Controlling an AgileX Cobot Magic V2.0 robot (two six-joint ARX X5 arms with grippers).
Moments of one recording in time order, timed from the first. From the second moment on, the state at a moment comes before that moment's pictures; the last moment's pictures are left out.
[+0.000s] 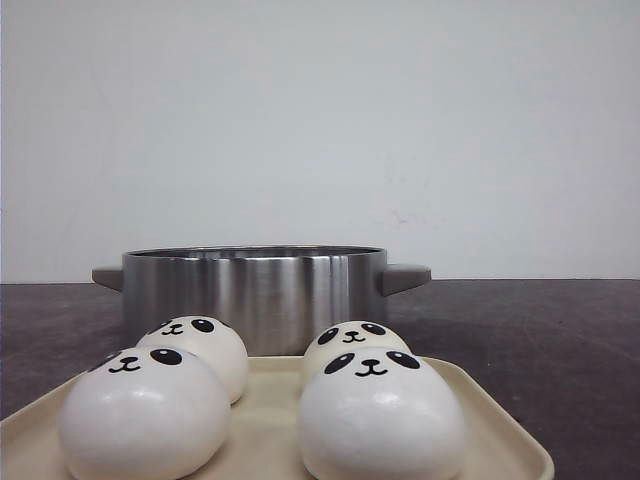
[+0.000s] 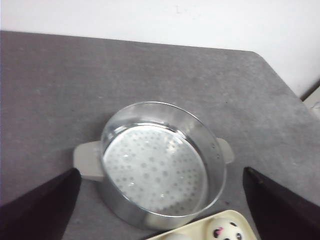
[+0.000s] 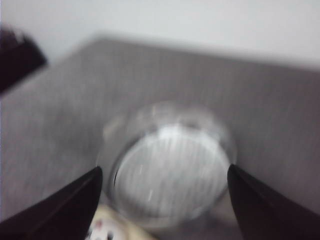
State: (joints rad) left arm -0.18 0.80 1.12 -0.74 0.32 -0.20; right arm 0.60 1.14 1.17 -0.54 -0.12 0.27
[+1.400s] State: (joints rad) left arm -0.33 0.80 1.12 -0.79 0.31 -0.22; right arm 0.76 1.83 1.33 -0.88 -0.16 0.45
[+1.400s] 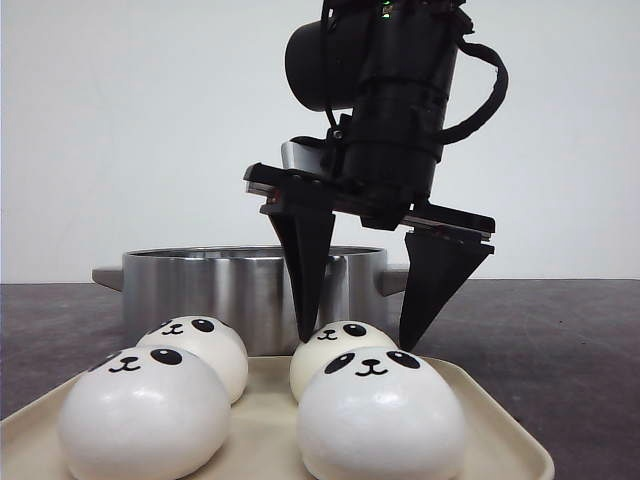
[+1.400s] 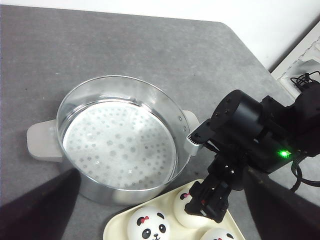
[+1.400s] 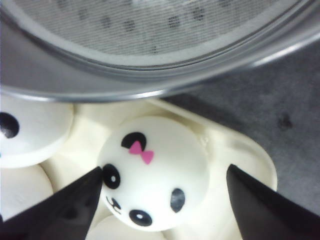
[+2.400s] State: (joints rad) left arm -0.35 0.80 1.12 -0.78 0.31 -0.22; right arm 0.83 1.65 1.37 -0.95 -0.26 0.43
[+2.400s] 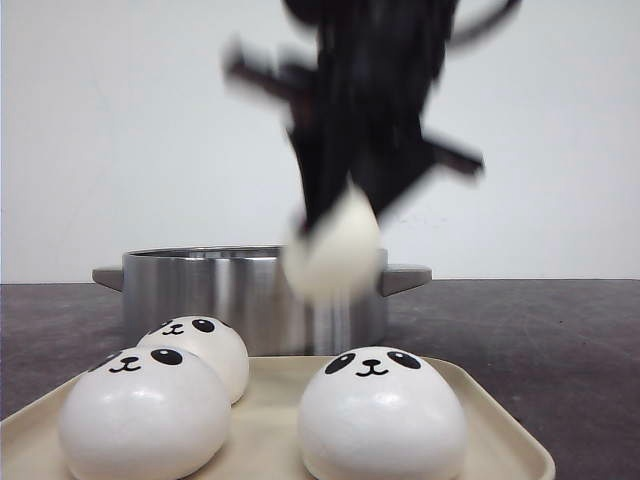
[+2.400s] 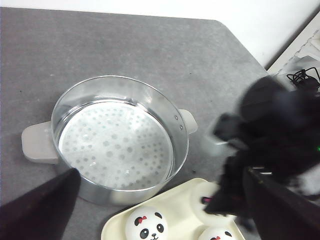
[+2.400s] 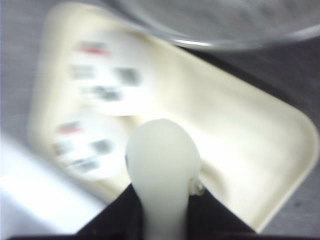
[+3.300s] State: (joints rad) left arm -0.35 0.80 1.12 -0.78 0.31 -0.22; right arm 0.57 2.02 1.90 -0.80 -0.29 0.23
